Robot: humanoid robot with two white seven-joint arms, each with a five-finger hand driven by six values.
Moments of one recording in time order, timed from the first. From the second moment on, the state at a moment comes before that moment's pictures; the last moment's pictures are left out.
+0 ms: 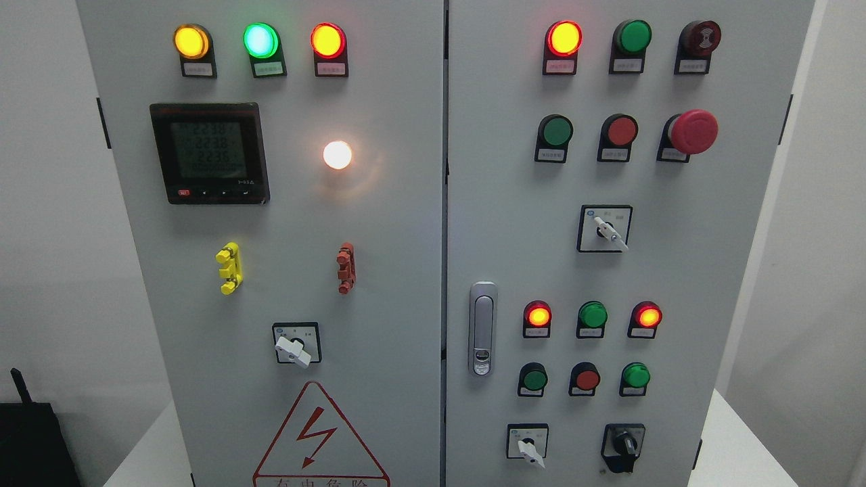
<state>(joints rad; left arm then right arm) 0.13 -0.06 0.04 -0.11 0.00 -0.04 -0.16 0.36 0.11 0.00 -1.00 0.00 -0.21 0.03</state>
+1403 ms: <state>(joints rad) 0.13 -0.06 0.04 -0.11 0.00 -0.04 -0.16 0.38 0.09 0.00 -1.34 0.00 -0.42 0.01</state>
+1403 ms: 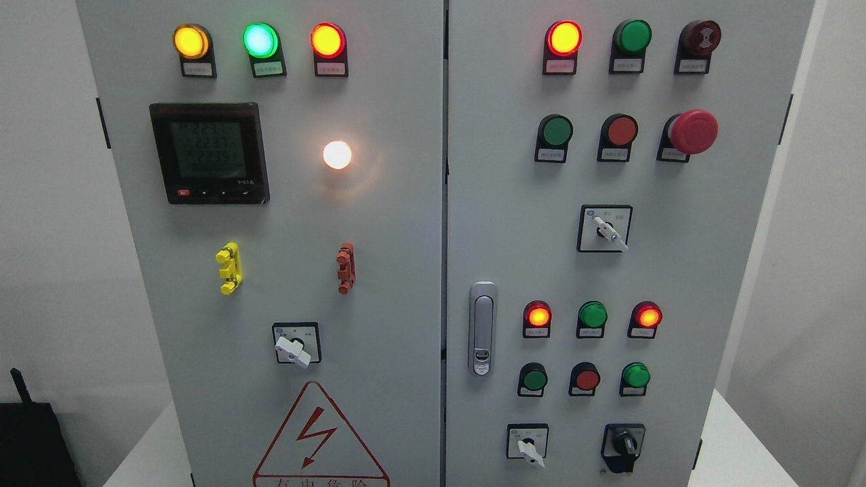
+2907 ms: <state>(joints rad) 0.13 -0.06 0.04 -0.11 0.00 -0.04 -0.16 0.27 0.07 0.00 -1.62 -0.08 -0.31 -0.01</state>
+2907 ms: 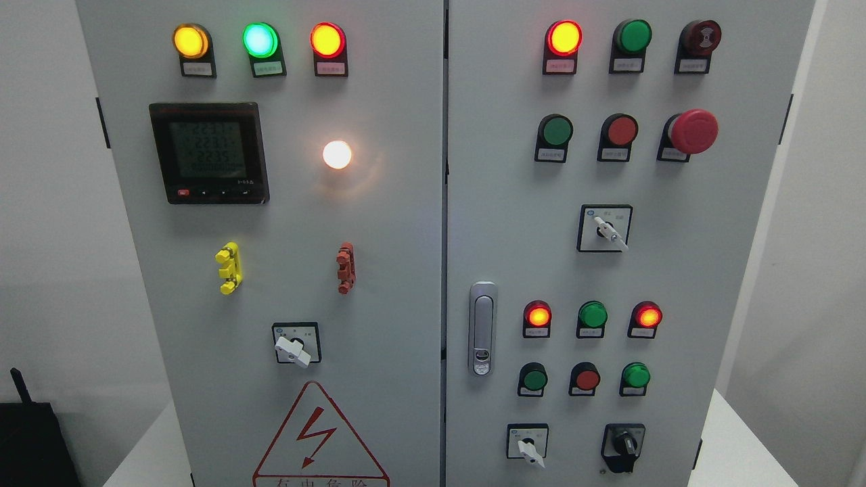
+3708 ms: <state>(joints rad) 0.13 -0.06 0.04 -0.11 0.00 -0.04 -0.16 0.19 0.06 0.00 -1.74 -0.10 -0.22 -0.01</state>
